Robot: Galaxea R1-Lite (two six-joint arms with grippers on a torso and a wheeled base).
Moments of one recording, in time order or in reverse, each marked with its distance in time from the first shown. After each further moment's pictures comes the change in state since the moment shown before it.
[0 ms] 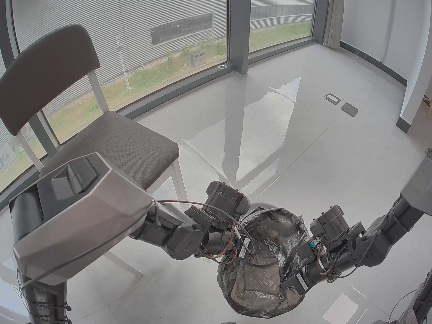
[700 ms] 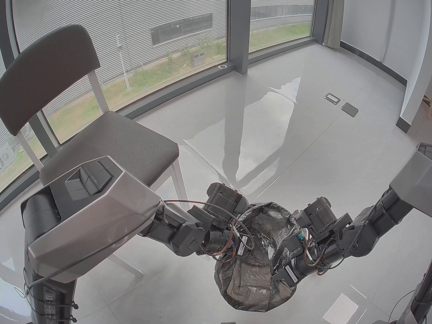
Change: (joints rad) left arm 0.019 0.042 -0.035 0.011 0.019 -0.030; right arm 0.016 0.058 -0.139 0.083 0.000 -0.020
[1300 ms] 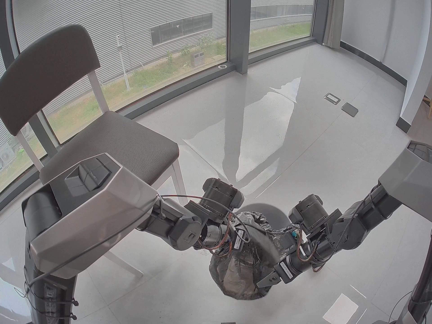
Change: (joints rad) left arm 0.028 0.009 -0.035 0.006 0.017 -0.007; right arm -0.013 0.058 -0.098 0.100 -0.001 -0.004
